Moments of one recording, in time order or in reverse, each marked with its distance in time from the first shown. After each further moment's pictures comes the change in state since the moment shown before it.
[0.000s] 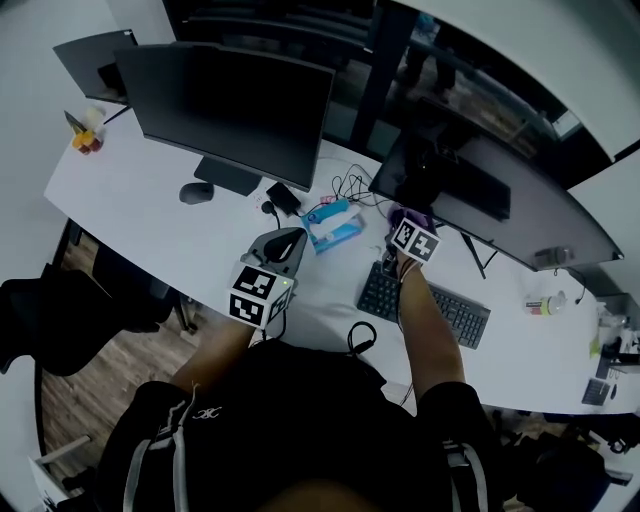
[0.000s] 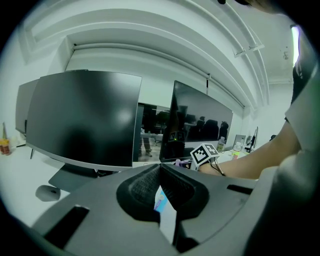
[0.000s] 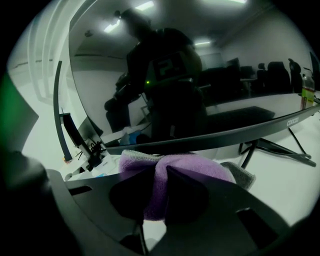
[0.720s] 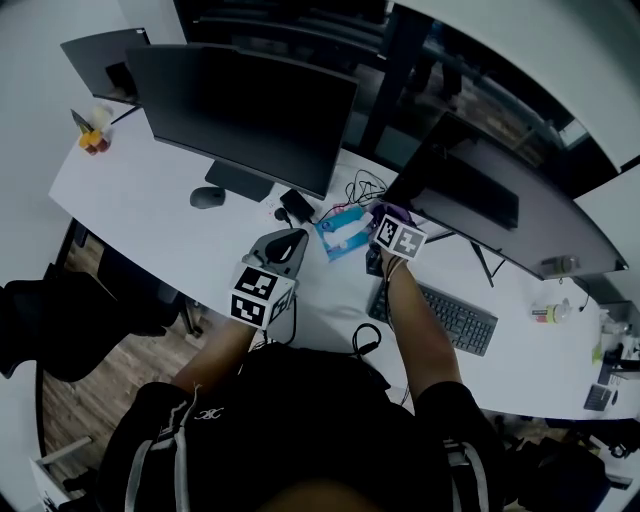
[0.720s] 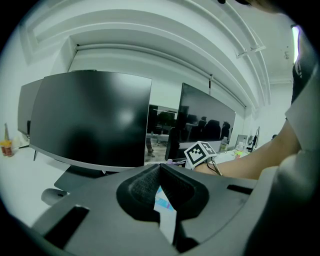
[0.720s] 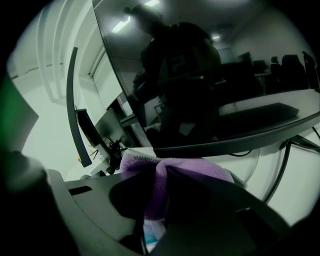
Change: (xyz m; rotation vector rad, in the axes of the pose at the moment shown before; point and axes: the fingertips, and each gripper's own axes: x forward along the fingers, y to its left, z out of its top) left arm -0.012 0.038 -0.001 -0.005 -0.005 0.016; right arm 0.026 0.103 -0.005 -0.034 0.020 0.139
